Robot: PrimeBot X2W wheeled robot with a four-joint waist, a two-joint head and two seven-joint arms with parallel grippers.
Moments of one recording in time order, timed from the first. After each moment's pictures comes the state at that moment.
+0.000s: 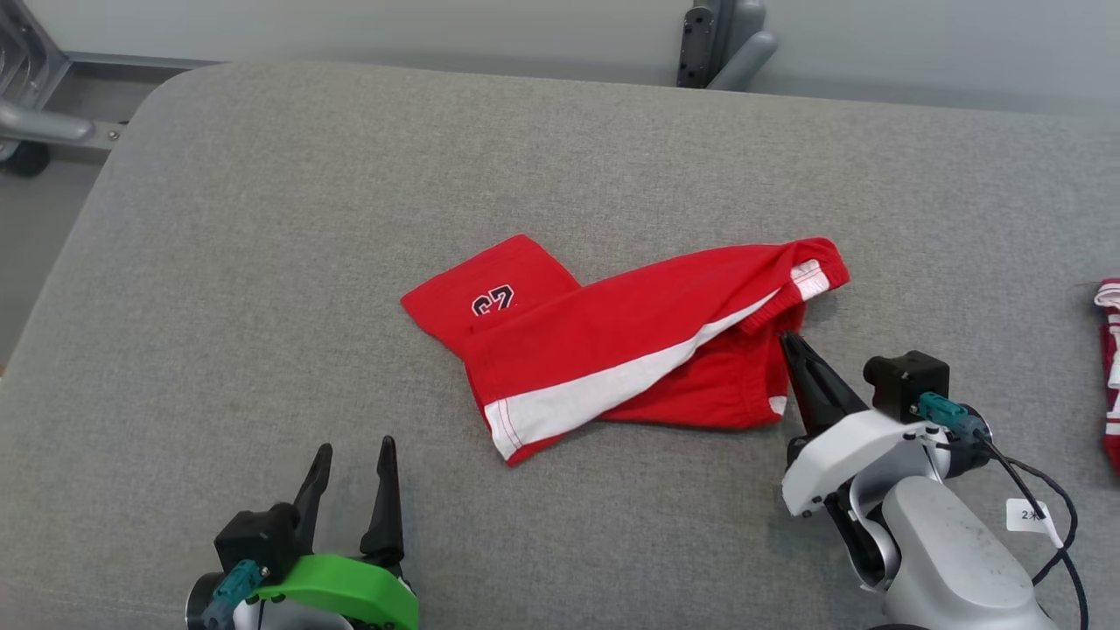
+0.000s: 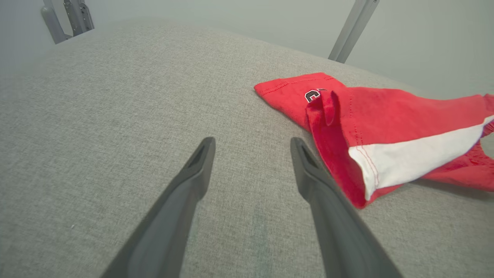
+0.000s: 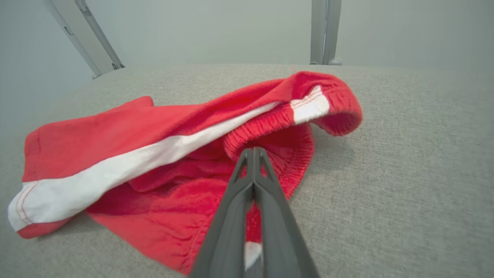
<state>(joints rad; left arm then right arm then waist) -0.07 0.05 -0.17 0.36 -0.36 -0.04 -0.26 -0.38 -0.13 0.26 0.60 0.32 0.13 -0.26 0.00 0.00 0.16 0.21</state>
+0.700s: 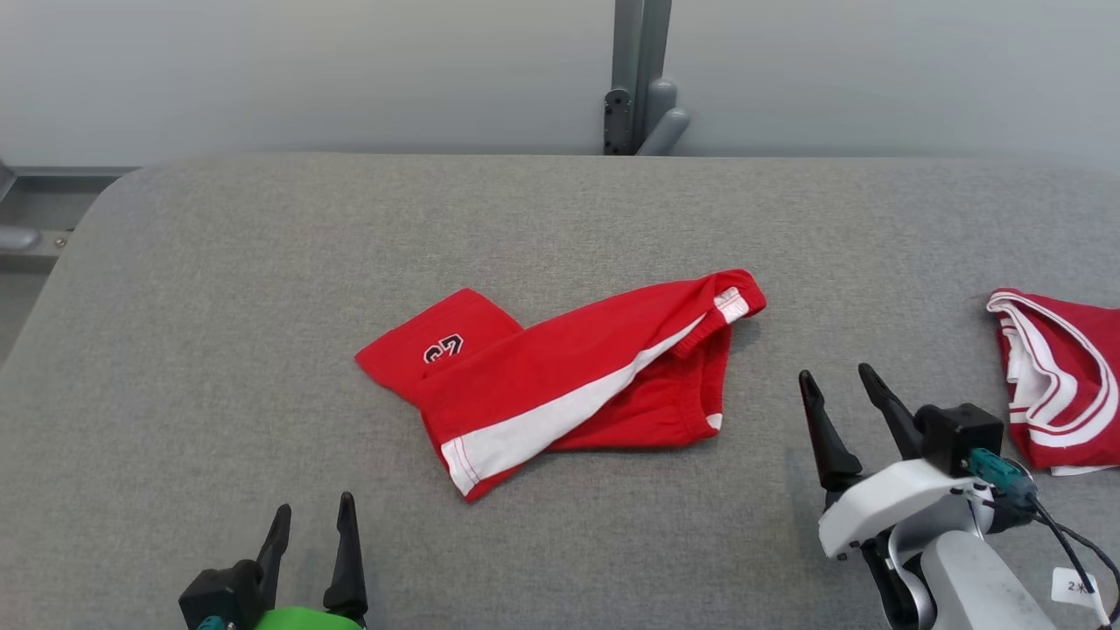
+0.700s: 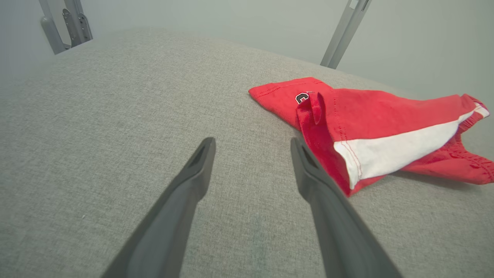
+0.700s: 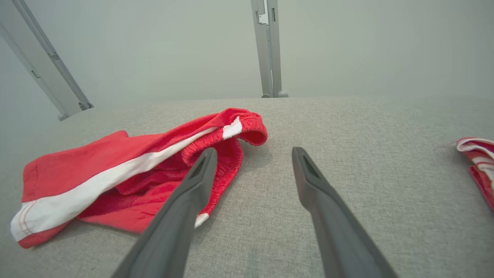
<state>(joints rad) 0.02 0.05 -0.09 0.36 -0.34 -0.05 -0.26 -0.24 -0.12 0.15 0.49 0.28 0.13 -0.26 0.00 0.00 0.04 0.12</state>
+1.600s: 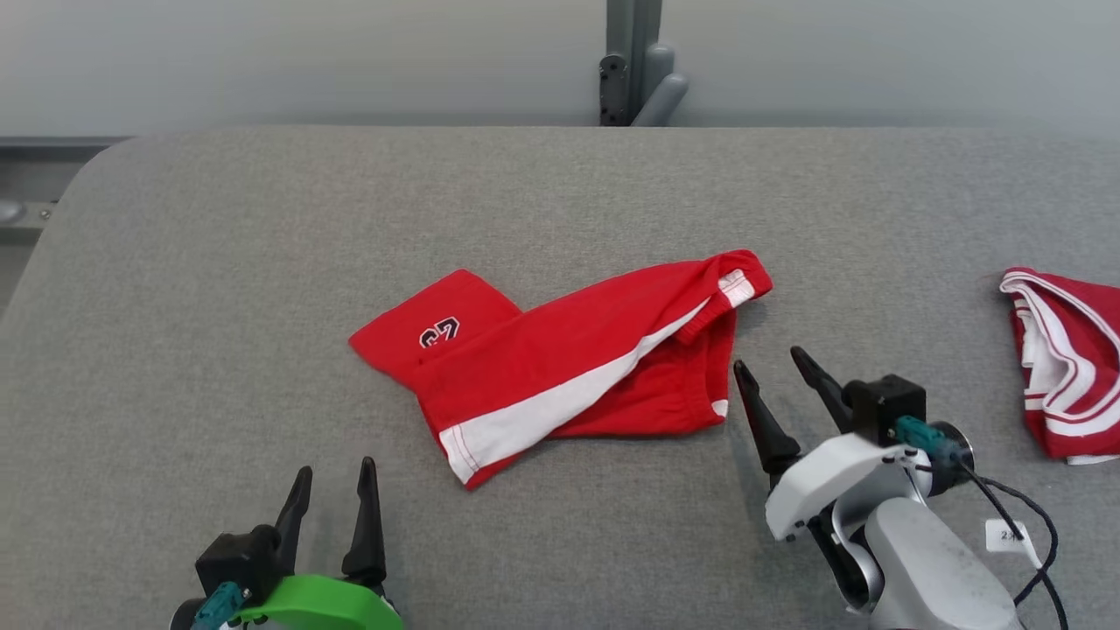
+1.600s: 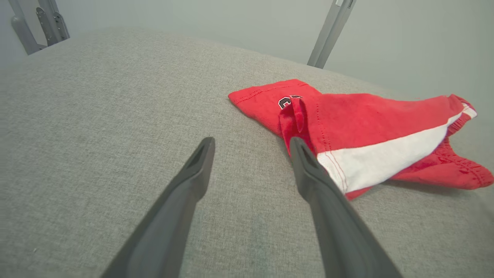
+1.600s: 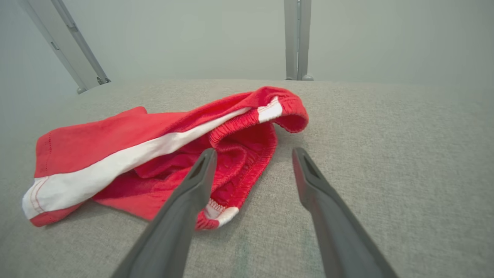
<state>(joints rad) -0.02 0.05 -0.12 0.35 -0.34 -0.05 -0.26 -0.32 -0.10 0.26 0.55 0.27 0.13 -0.26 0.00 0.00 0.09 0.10</state>
